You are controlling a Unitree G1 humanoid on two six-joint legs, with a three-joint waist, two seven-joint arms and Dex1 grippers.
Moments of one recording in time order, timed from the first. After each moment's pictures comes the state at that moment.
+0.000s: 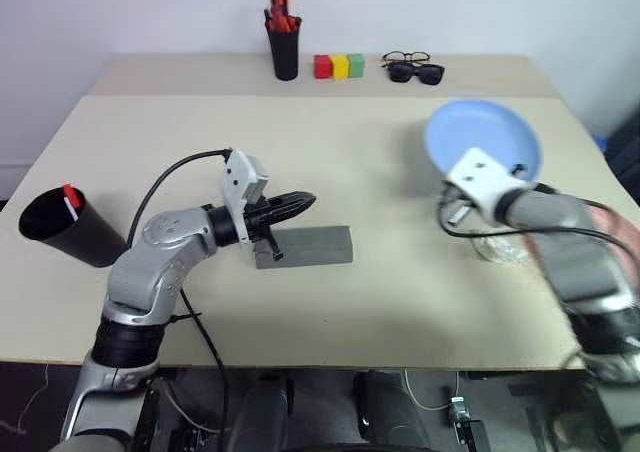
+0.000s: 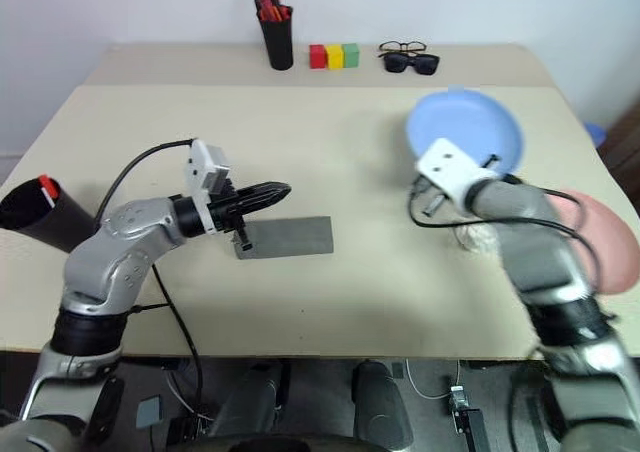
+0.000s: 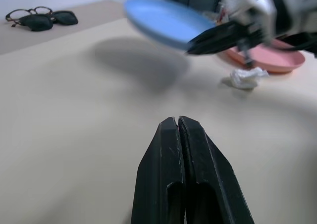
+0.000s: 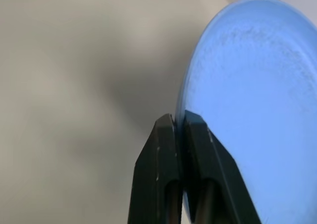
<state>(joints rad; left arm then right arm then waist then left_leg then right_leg) -0.45 0.47 -0.02 -0.23 -0.47 0.59 -0.83 -0.37 -0.87 -0.02 -0.32 -0.09 0.68 0.67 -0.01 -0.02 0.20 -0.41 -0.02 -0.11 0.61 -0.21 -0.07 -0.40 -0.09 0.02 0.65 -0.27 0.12</state>
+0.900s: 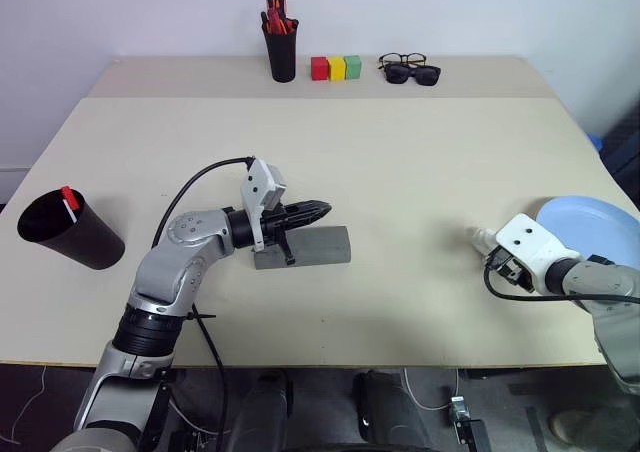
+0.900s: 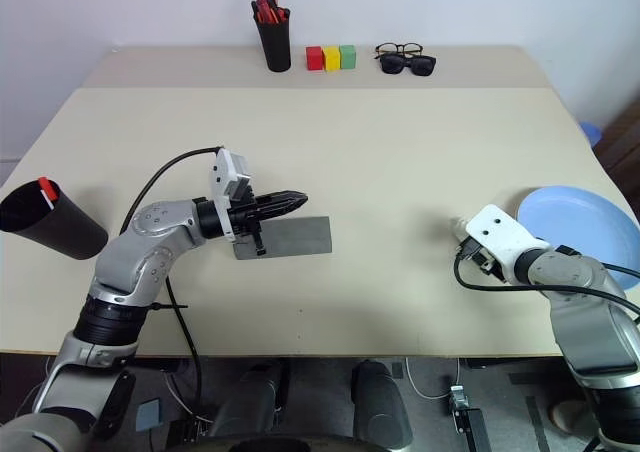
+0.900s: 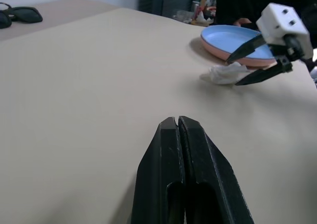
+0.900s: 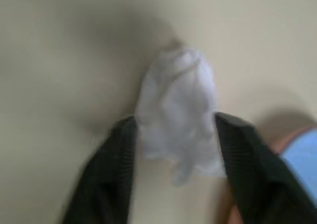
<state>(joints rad) -0.48 0.43 -0.10 -0.14 -0.44 0.49 -0.88 -0.01 -0.90 -0.12 -0.37 -0.08 0.75 0.63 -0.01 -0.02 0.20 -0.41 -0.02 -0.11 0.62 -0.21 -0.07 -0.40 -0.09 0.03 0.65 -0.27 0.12</state>
